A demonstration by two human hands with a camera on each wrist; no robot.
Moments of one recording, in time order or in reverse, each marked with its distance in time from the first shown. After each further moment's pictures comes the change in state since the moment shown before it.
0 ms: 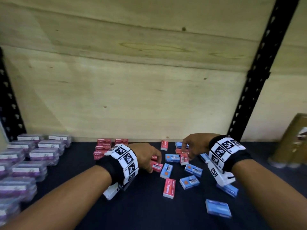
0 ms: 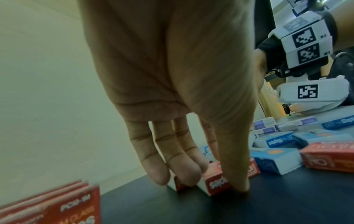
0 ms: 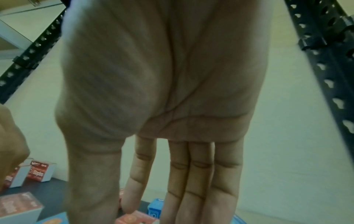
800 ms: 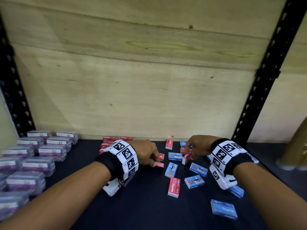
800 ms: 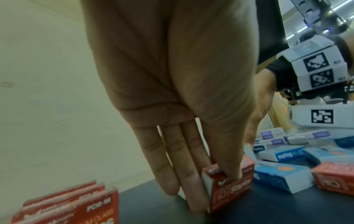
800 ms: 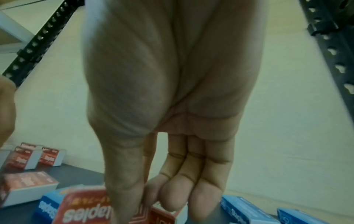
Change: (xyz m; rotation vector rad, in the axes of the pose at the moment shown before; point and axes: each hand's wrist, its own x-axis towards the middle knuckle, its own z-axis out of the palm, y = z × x) left_hand -0.006 -0.018 -0.001 -0.030 0.017 0.046; right_hand 0.011 -0.002 0.010 0.011 0.005 -0.044
